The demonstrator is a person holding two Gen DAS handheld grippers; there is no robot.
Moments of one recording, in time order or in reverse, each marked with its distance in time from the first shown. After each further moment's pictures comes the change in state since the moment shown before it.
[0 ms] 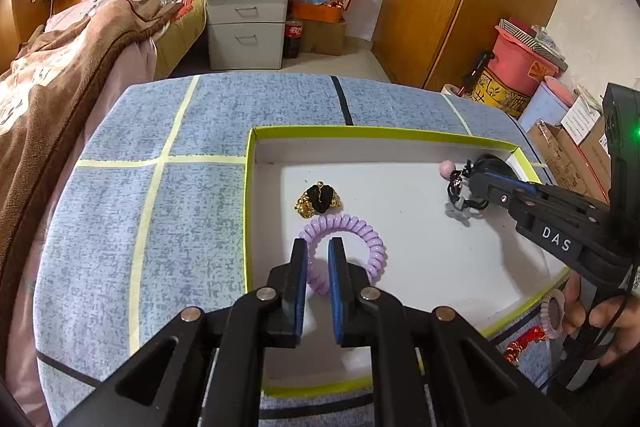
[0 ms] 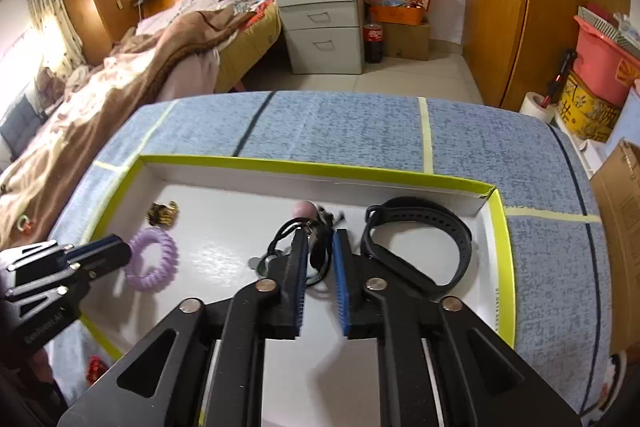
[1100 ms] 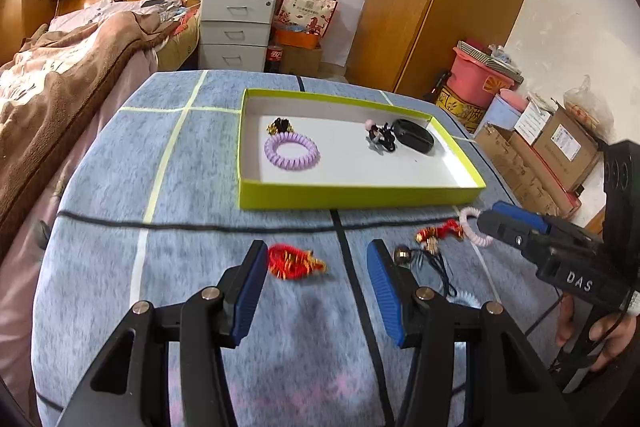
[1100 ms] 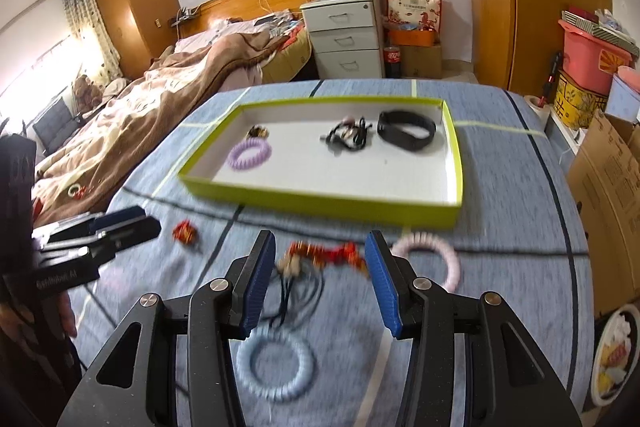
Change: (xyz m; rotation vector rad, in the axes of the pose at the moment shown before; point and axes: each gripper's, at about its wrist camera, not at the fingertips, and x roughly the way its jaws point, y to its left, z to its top) left arm -0.096 -0.007 -0.098 -0.013 -0.118 -0.097; right arm -0.116 0.022 -0.117 -0.020 -0.108 0.089
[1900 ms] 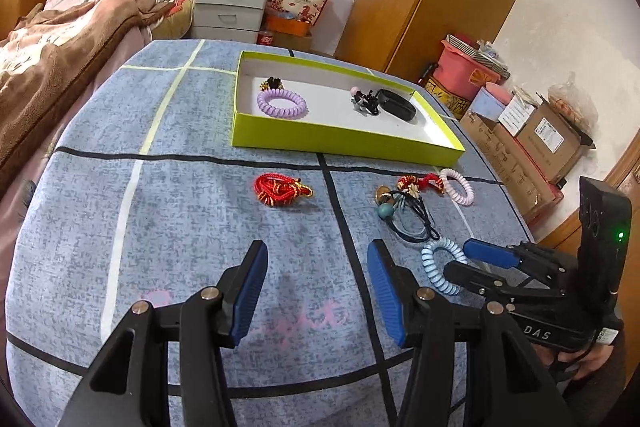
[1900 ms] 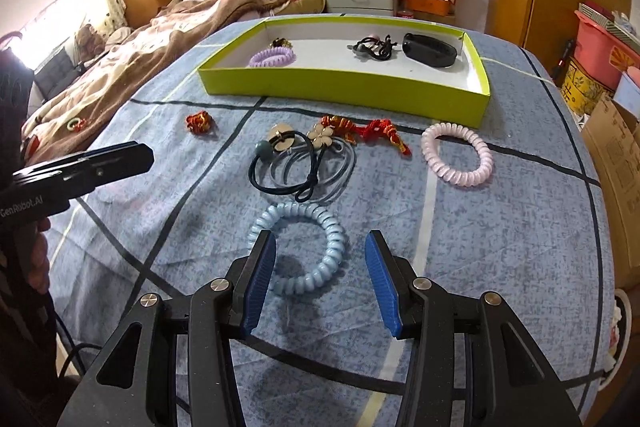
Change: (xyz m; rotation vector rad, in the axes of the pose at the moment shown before) left arm -0.011 0.001 -0.041 -0.034 0.034 -0.071; right arm 0.008 0.024 -0.062 -0.086 0.148 -0.028
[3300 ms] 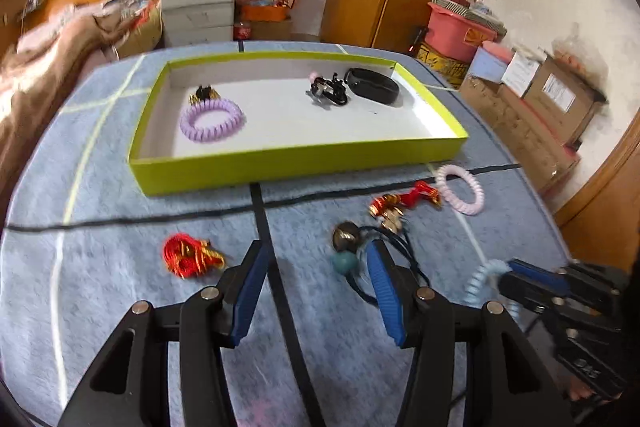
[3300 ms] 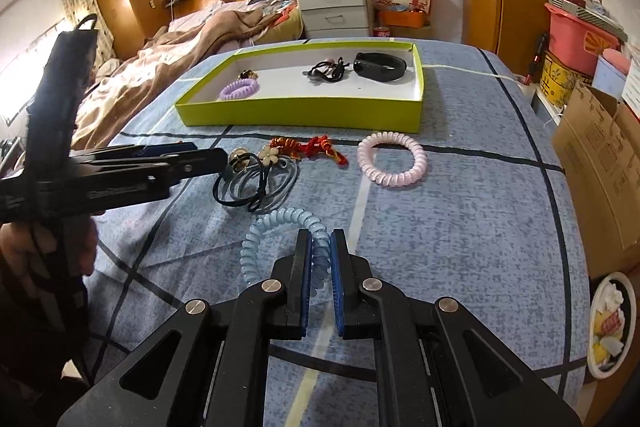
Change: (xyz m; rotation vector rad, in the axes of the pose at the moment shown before) left arm 0.064 -0.055 0.032 0.150 0.080 0.060; right arm -0.030 -0.035 -0.005 0.084 -0.091 -0.009
